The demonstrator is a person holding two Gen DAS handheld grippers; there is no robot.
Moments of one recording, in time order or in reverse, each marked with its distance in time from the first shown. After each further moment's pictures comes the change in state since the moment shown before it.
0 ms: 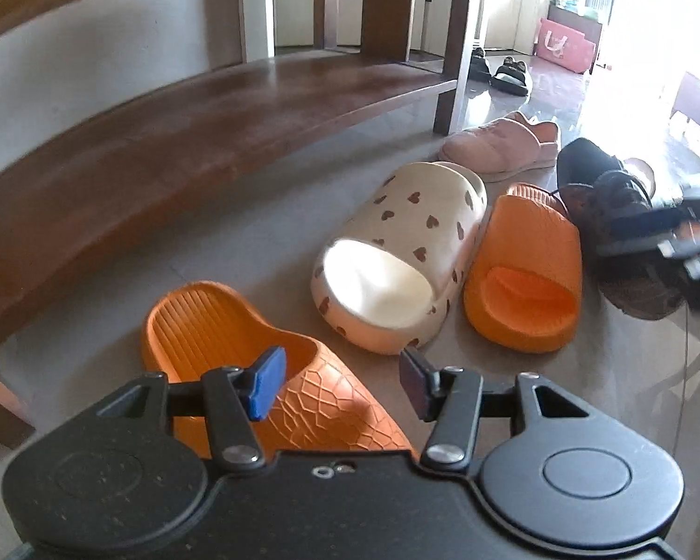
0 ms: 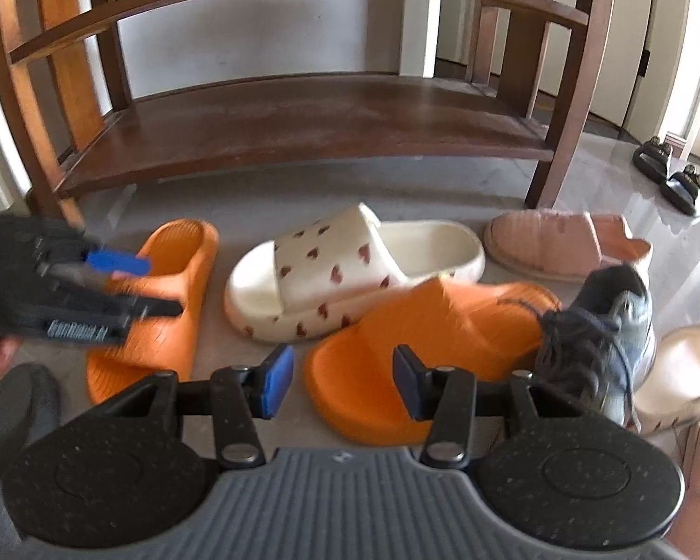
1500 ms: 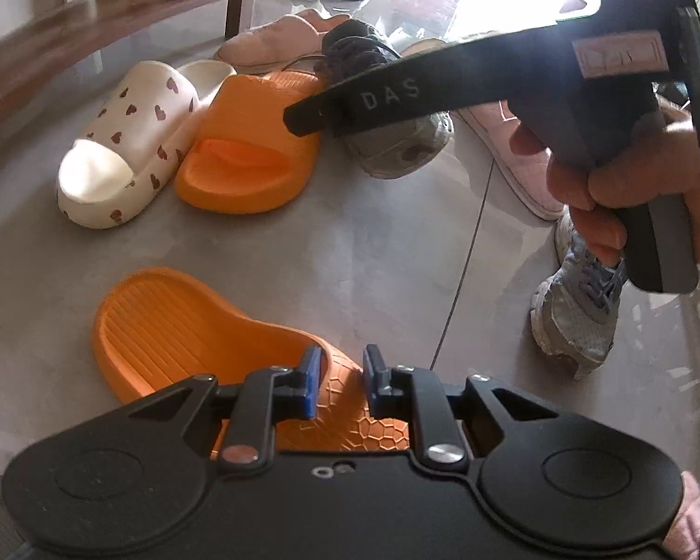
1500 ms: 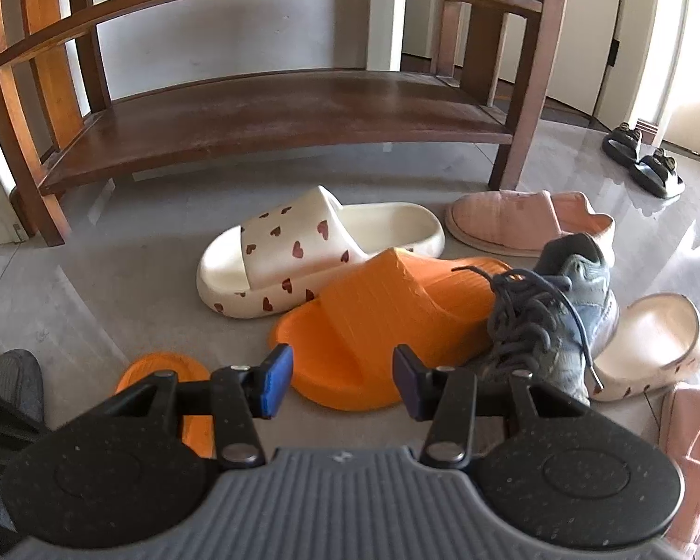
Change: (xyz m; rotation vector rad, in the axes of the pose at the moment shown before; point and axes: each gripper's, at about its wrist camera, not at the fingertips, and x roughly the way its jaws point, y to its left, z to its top) left arm -0.045 -0.132 -0.040 0.104 0.211 -0.310; right arm -0.028 -0.012 -0.031 0.039 0.005 -0.045
